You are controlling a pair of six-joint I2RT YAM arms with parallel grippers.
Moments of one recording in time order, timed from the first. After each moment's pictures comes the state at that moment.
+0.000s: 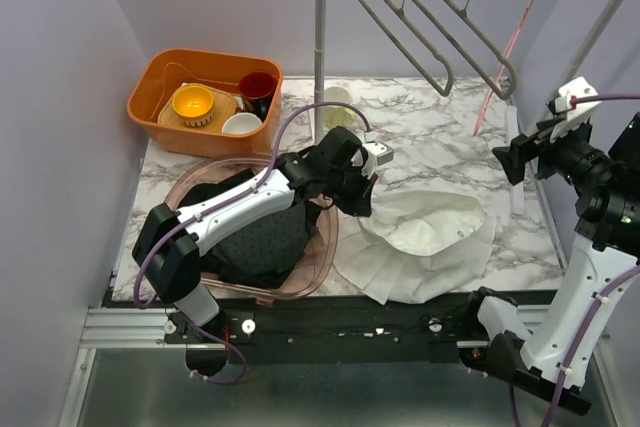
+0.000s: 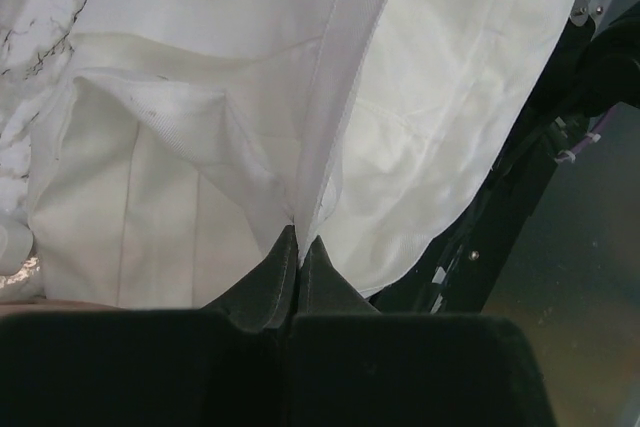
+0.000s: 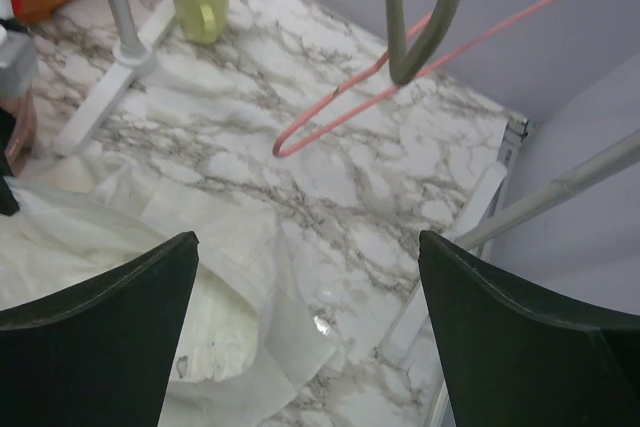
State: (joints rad) left arm -0.87 1.61 1.35 -0.54 0.40 -0.19; right arm -0.44 0.95 1.57 -1.07 -0.77 -0.57
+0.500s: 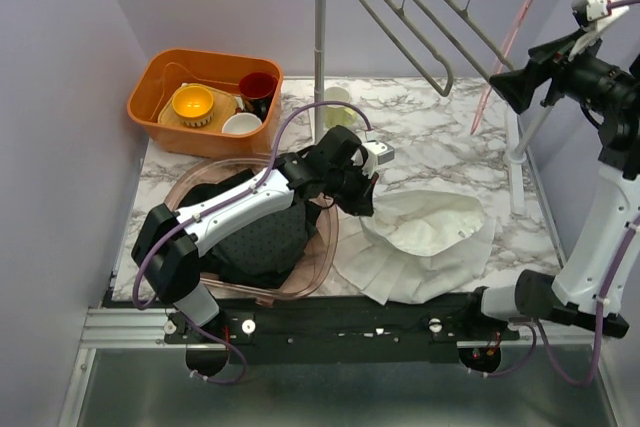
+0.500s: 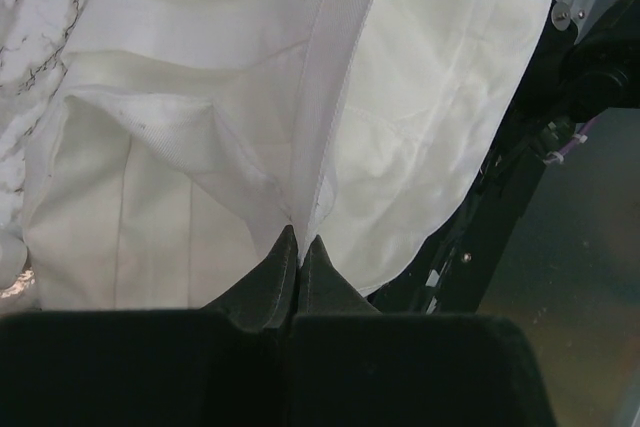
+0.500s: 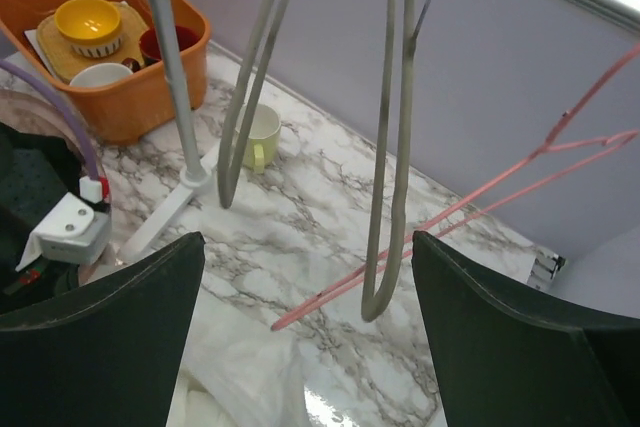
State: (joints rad) left arm -0.87 1.60 1.35 -0.52 0.43 -0.19; right arm -0.29 1.34 2.18 -1.05 -0.85 -0.35
